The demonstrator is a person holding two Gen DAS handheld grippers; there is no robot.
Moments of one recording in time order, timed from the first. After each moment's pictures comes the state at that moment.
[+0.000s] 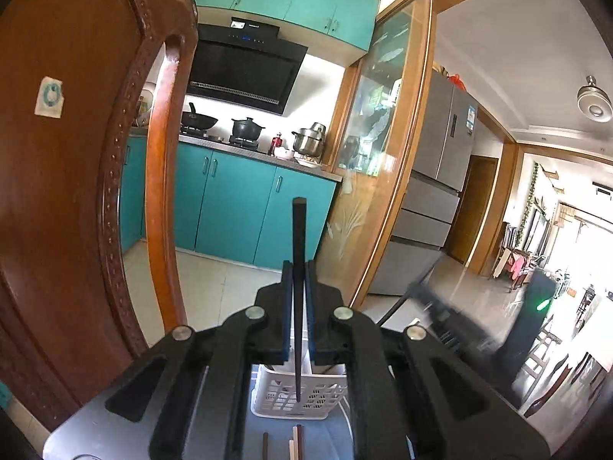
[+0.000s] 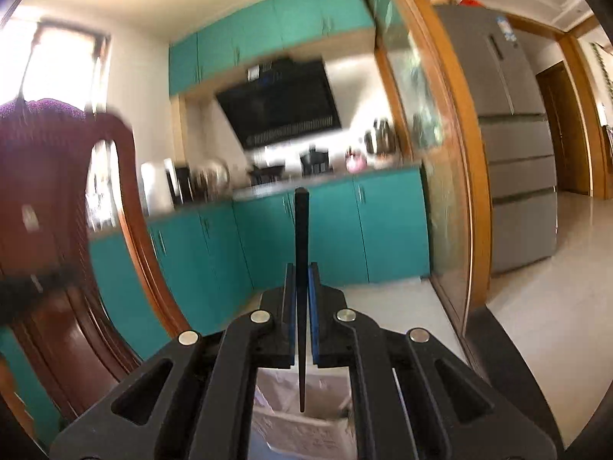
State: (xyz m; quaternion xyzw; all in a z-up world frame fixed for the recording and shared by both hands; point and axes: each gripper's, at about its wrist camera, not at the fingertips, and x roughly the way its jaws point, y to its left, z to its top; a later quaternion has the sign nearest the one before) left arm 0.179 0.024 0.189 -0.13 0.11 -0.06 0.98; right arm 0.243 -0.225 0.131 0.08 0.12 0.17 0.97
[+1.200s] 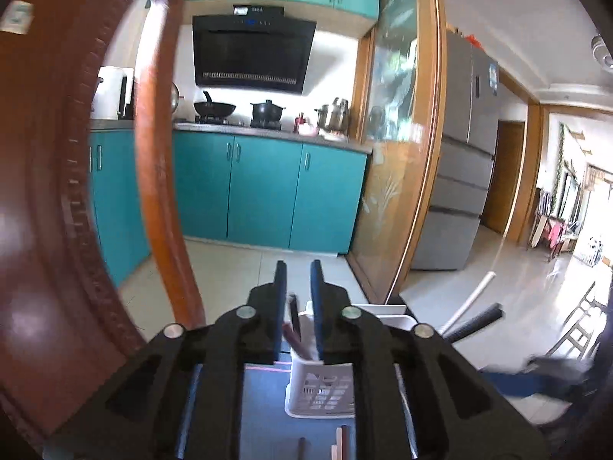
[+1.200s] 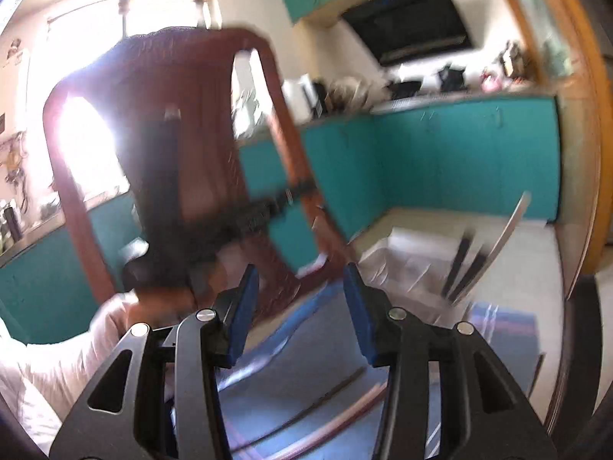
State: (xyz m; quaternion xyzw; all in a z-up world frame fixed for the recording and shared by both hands) left arm 0.228 0.006 0.113 -0.07 0.14 0.00 0.99; right arm 0.207 -0.217 0.089 0.05 0.25 0.46 0.85
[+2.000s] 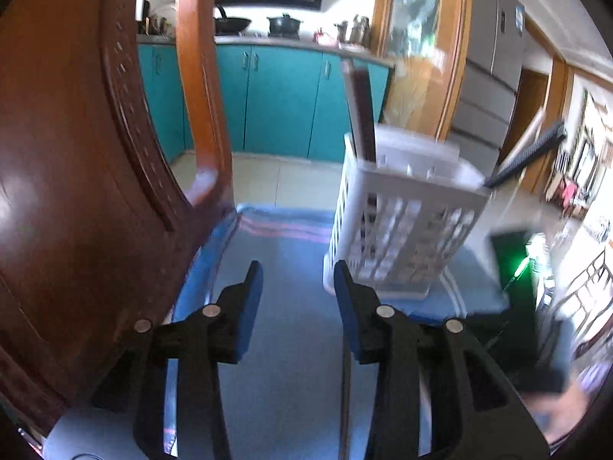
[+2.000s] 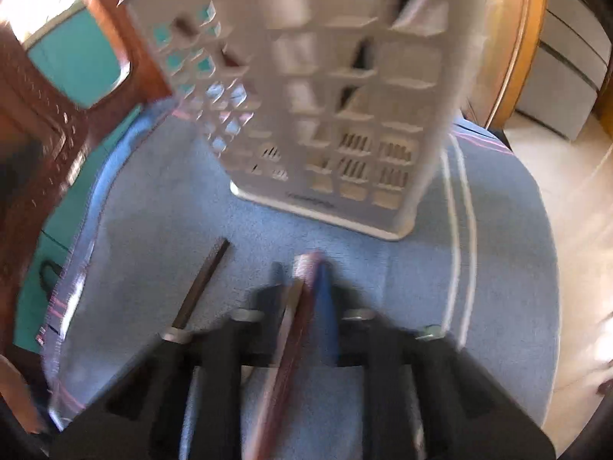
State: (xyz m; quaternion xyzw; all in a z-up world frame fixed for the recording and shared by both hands) left arm 0.215 0.019 -0.012 -0.06 0.30 0.02 0.95; right arm 0.272 -0.152 -0.079 -0.02 0.51 0.19 0.84
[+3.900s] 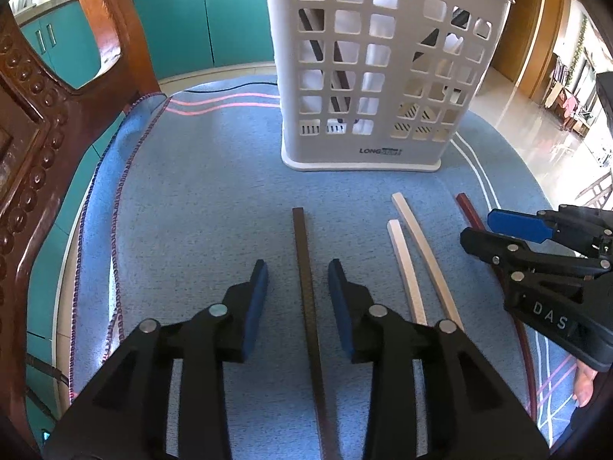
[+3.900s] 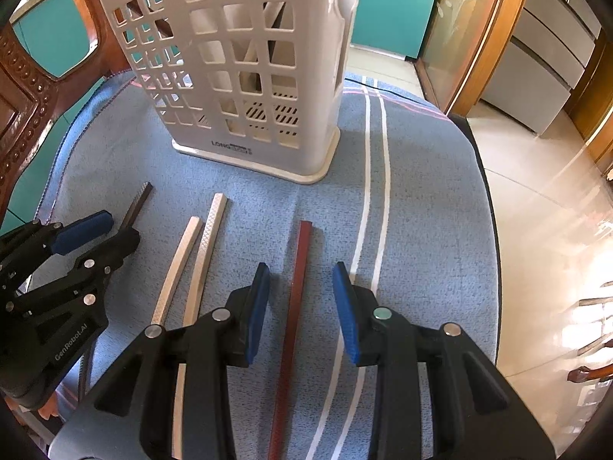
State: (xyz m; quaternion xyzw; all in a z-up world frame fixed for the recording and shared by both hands) left arm 0.248 -0.027 -0.092 0.01 0.47 -0.02 0.88; right arm 0.264 -0.180 -0.100 -0.09 0.53 0.12 0.83
